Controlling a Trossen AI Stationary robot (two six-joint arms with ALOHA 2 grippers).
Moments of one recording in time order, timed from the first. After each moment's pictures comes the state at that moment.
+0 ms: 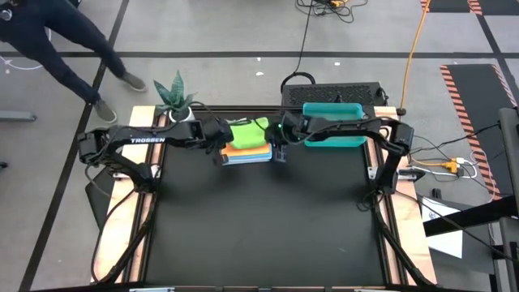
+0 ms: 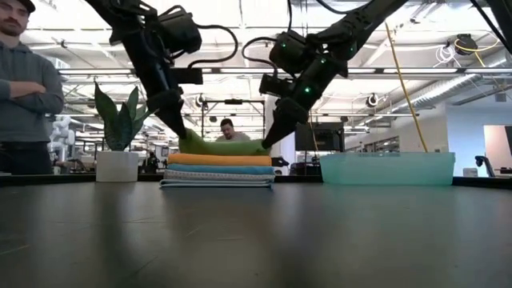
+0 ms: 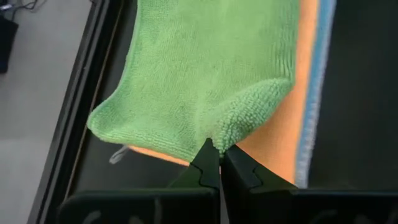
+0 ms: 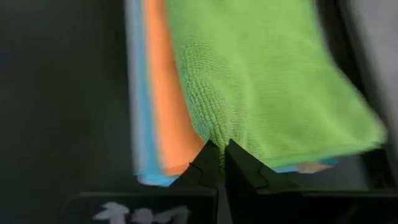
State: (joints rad) left arm 0.35 1.42 0.92 -0.52 -0.24 0.20; right arm -0.37 1.81 1.19 -0.23 -0.07 -0.35
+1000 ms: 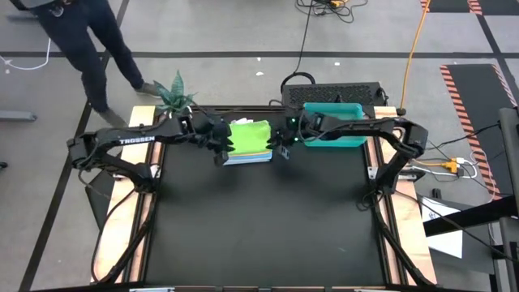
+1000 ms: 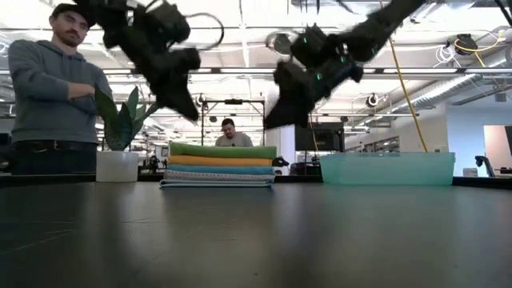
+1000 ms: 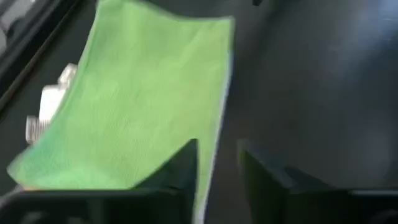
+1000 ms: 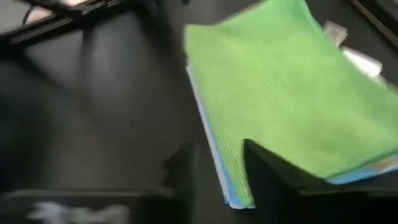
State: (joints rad) left arm 0.43 1.31 0.88 -0.41 0.18 0.03; right arm -0.42 1.68 1.04 -0.05 -0.39 0.04
